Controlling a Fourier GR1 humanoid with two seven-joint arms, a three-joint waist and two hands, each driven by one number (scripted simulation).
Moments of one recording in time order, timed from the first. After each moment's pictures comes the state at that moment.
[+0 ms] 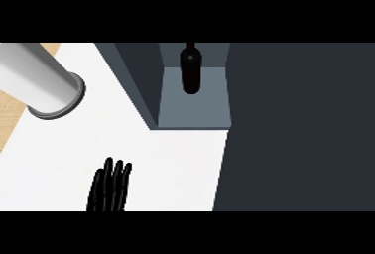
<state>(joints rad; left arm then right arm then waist) 0.13 0.45 -0.89 -2.00 0.52 0.80 -0.62 0.02 -0.13 0.09 -2.41 -0.27 0.29 0.58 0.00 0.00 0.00</state>
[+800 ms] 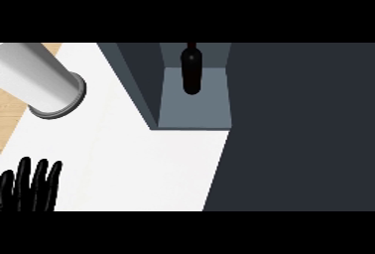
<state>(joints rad) 0.35 0.69 -0.57 -2.16 0.70 0.59 -0.68 0.13 -0.07 0.43 -2.41 -0.29 0.31 0.68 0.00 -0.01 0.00</state>
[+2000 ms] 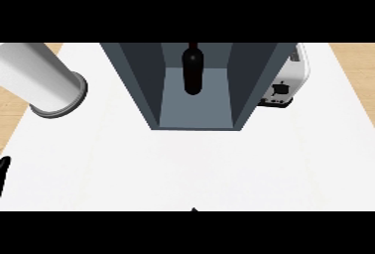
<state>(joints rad) 0.51 0.82 -0.23 -2.14 0.90 0.28 -0.64 -0.14 -0.10 0.86 -2.40 0.10 -0.19 0.72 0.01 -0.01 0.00</state>
